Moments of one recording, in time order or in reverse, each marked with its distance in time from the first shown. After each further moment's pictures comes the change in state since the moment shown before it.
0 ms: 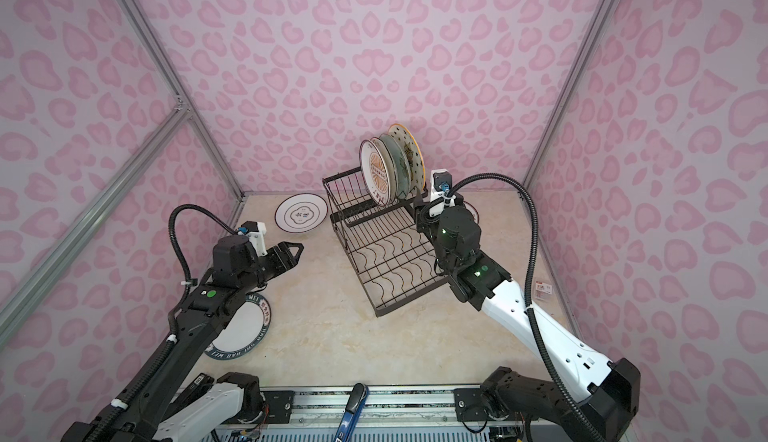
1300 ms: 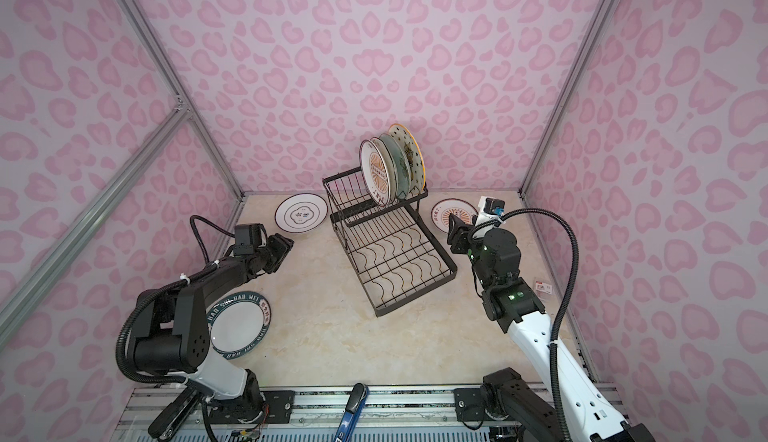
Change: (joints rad) left arm 0.190 0.653 0.103 0.313 0.001 -0.282; right arm -0.338 -0.234 -0.272 -0.083 -0.393 0.326
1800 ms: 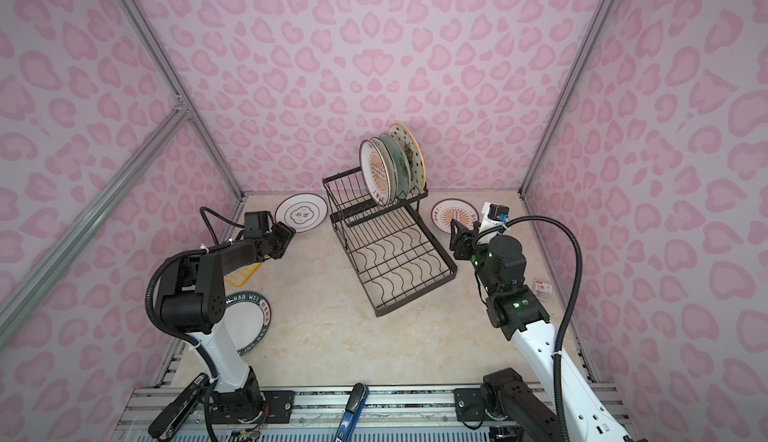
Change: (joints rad) left arm 0.009 0.283 0.242 0.032 -0.037 -0.053; right arm -0.026 -0.057 -0.035 -0.024 -0.052 0.031
